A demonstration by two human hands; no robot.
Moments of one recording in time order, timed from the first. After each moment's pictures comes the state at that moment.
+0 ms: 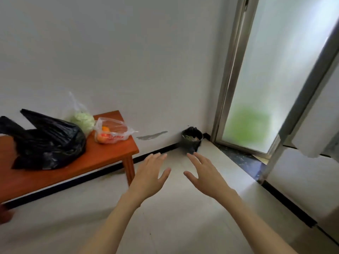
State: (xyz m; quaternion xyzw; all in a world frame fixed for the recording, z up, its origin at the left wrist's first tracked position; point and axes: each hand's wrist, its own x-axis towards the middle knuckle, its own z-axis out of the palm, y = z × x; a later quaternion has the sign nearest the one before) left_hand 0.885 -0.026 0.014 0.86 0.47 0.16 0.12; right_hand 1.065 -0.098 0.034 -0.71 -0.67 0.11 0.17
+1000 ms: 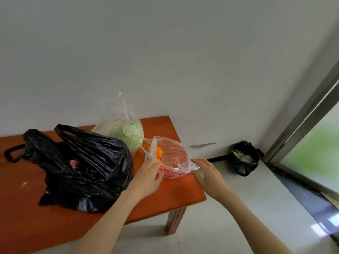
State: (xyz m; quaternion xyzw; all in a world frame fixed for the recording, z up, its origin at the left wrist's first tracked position) left_hand 0.654 0.382 -0.032 0.80 0.54 0.15 0.20; right_hand 0.873 0.349 -0.021 -0.64 -0.72 0.19 0.20
